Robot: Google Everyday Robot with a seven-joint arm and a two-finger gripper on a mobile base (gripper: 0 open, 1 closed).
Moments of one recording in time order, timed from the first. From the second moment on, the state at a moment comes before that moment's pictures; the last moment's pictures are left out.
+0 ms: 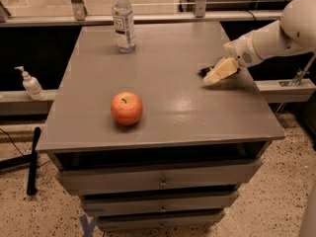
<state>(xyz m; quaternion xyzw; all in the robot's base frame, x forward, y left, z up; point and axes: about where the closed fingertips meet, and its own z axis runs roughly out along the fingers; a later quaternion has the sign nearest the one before) 0.710 -0.201 0.841 -0.47 0.78 0.14 0.38</state>
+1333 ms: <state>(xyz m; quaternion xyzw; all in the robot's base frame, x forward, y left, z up) 0.697 -0.217 0.841 -0.48 0.79 0.14 0.36</state>
